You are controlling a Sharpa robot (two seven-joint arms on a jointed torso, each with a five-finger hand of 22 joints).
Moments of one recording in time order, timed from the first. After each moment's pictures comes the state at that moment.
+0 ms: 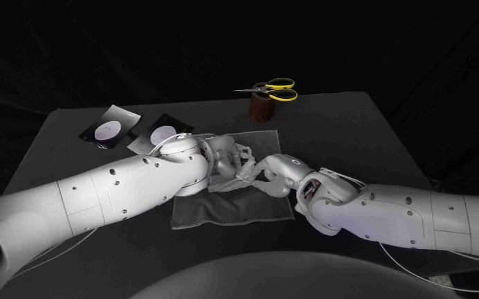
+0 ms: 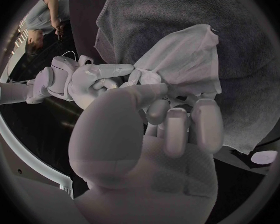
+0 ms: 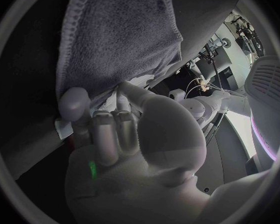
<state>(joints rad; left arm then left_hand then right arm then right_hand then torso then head) 1.06 -0.50 -0.07 1.39 -1.30 -0.05 -0.43 1.27 -0.20 0.88 0.02 0.10 0.92 0.09 0.64 0.45 1.30 0.01 1.27 1.00 1.47 -0.05 1.52 1.31 0.08 1.43 0.05 1.40 1.31 0.89 -0.79 -0.16 1.58 -1.43 -0.59 -0.16 1.17 -0.05 0.56 -0.17 0.05 1.05 0.10 0.21 0.44 1.46 0.03 1.55 1.31 1.47 -0.03 1.57 1.31 0.11 1.27 0.07 1.01 1.28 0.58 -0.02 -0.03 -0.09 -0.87</state>
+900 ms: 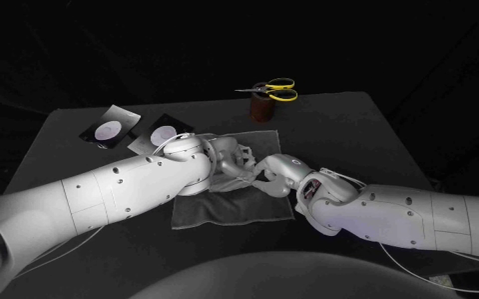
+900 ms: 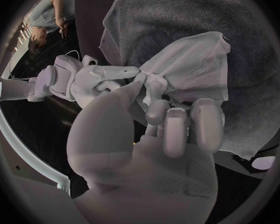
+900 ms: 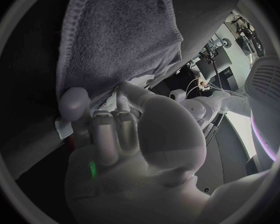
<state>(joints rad) 1.06 -0.48 -0.07 1.38 -1.28 -0.02 -0.43 1.13 -0.25 0.47 0.22 0.05 0.94 0.07 0.61 0.48 1.30 0.00 1.27 1.01 1.47 -0.06 1.52 1.31 0.08 1.43 0.04 1.40 1.31 0.89 -0.79 -0.16 1.58 -1.43 -0.59 -0.16 1.17 -0.05 0.56 -0.18 0.05 1.05 0.10 0.21 0.44 1.46 0.02 1.55 1.31 1.46 -0.03 1.57 1.31 0.11 1.27 0.07 1.00 1.28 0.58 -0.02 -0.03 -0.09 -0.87</state>
